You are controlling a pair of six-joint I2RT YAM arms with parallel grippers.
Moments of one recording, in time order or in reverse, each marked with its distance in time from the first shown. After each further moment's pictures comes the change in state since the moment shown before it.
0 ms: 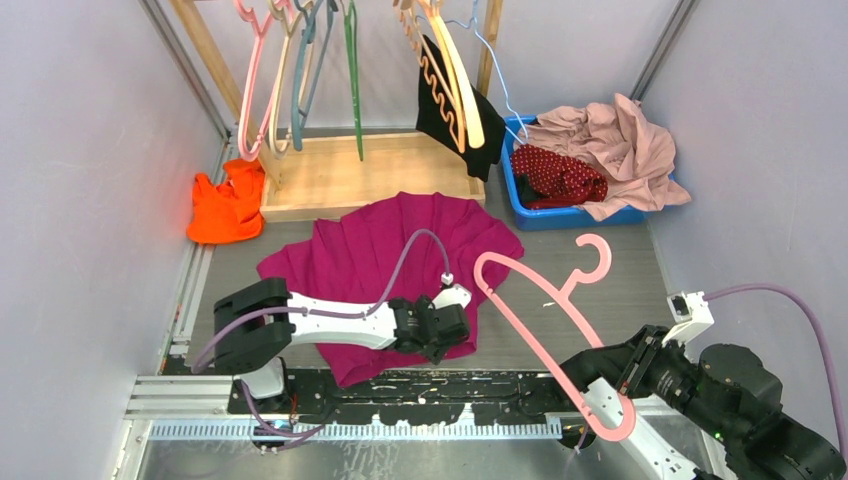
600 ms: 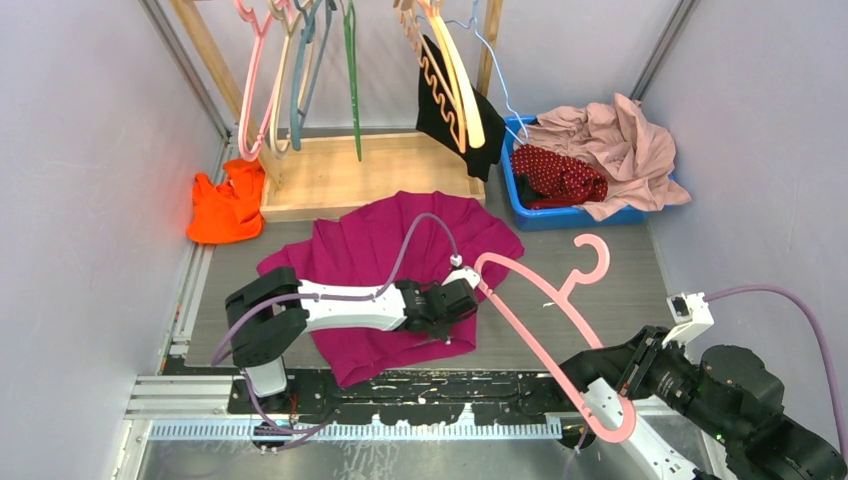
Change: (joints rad) left arm 0.101 0.076 0.106 0.060 0.093 0.074; right arm -0.010 0.000 0.008 0.000 -0.014 -0.008
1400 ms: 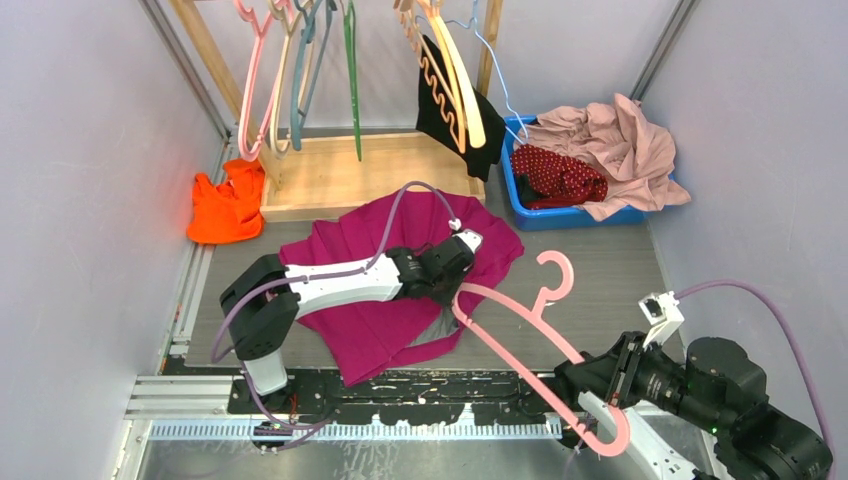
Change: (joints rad) left arm 0.138 0.000 0.136 0.003 0.086 0.095; right arm 0.000 0.000 -0.045 0.000 -0.180 -0.006
